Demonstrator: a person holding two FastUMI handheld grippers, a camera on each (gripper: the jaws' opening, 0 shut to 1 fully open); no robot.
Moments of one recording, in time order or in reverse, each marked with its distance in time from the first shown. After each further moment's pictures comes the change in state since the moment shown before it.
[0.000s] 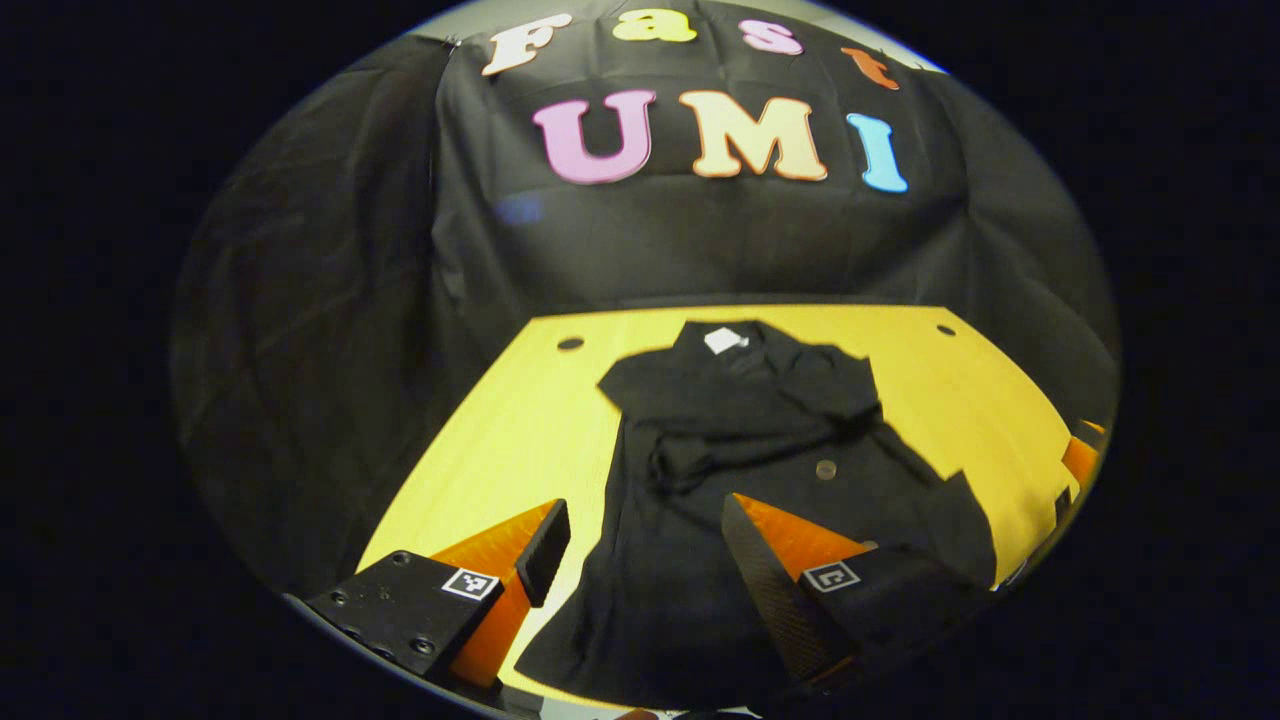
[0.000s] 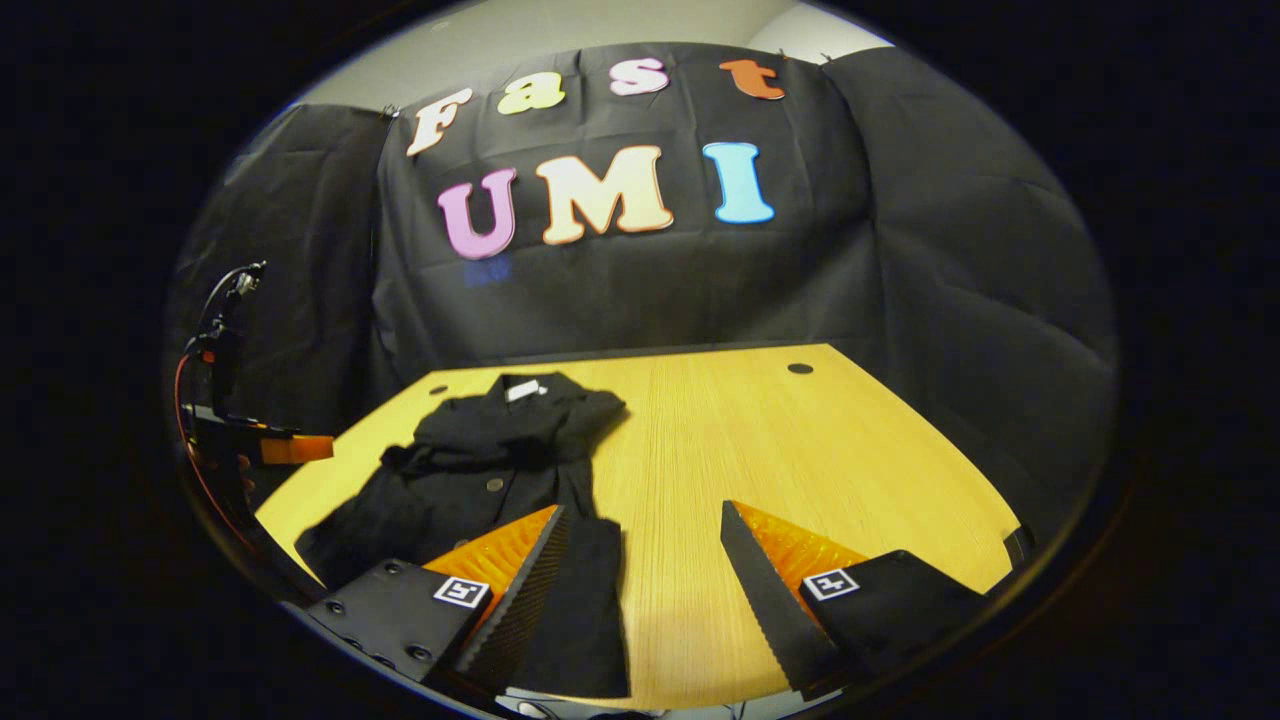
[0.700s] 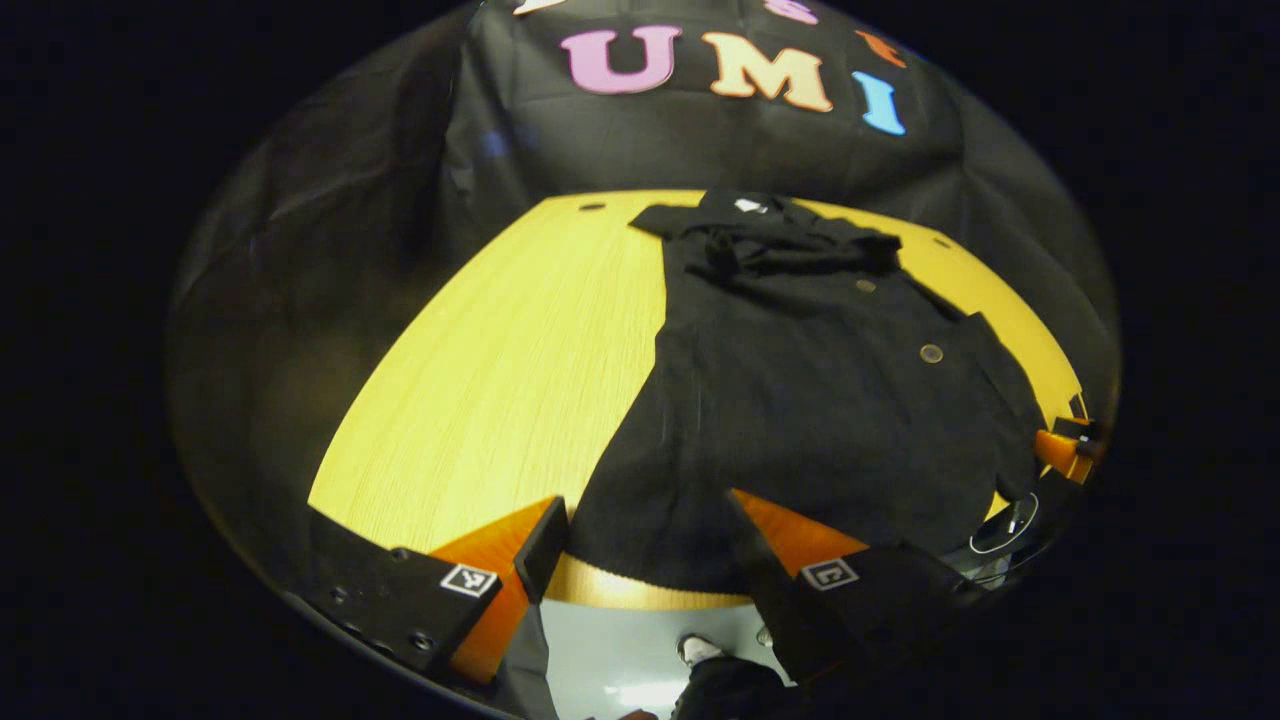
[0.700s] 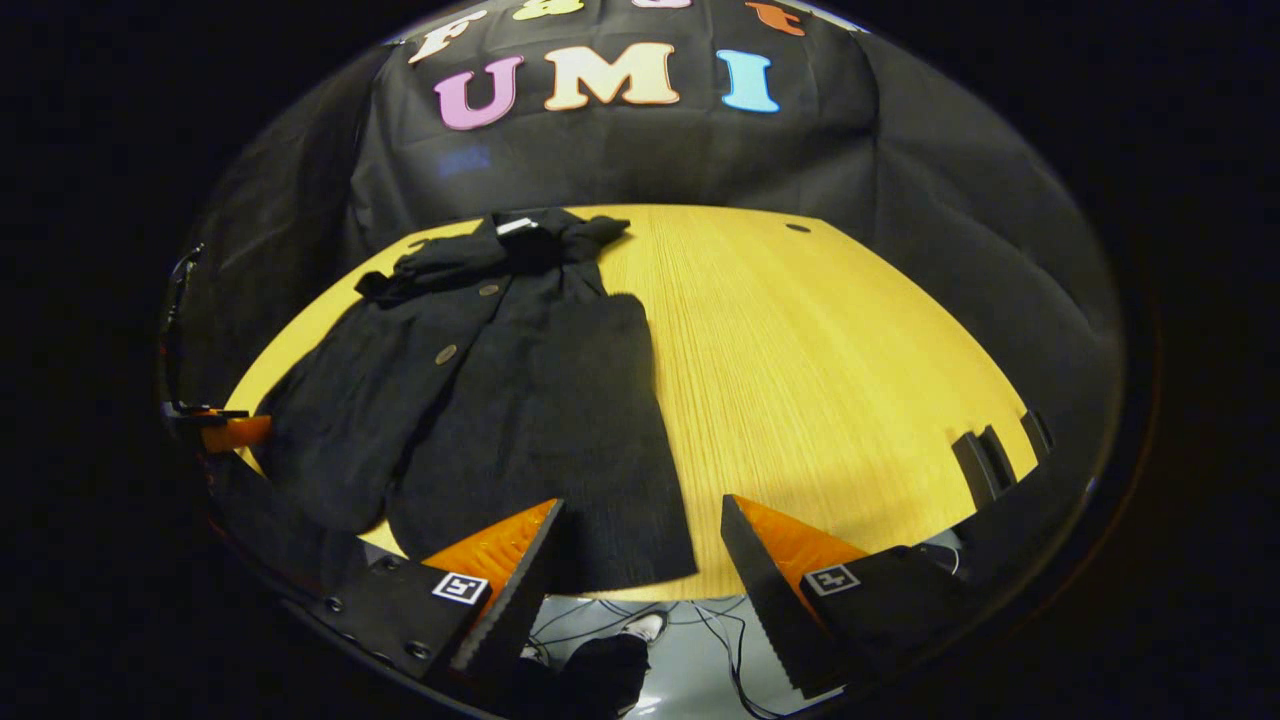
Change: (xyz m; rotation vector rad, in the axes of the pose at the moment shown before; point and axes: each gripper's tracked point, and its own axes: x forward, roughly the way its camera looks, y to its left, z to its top) left arm -0.018 0.053 -0.157 -0.020 0.201 -0.086; right arm -0.014 0.034 -0.150 0.005 0.343 -0.091
